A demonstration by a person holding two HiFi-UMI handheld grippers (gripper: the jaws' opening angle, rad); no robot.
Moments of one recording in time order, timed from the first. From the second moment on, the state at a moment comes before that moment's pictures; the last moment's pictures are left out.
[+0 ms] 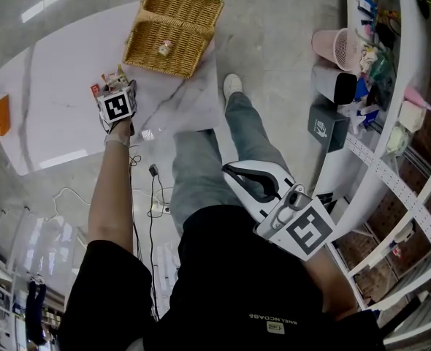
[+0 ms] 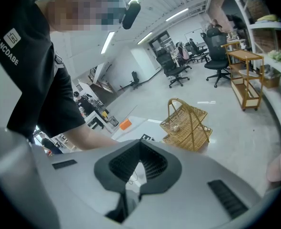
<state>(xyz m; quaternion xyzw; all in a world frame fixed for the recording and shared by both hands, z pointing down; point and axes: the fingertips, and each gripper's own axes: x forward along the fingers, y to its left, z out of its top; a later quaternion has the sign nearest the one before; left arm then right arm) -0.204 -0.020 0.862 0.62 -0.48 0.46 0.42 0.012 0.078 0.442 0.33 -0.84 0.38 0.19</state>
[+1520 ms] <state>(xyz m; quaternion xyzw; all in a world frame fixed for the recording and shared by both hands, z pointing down) -0.111 -0.072 0.615 0.76 -0.45 0.39 0.26 0.043 0.048 0.349 0.35 -0.87 0.33 0.11</state>
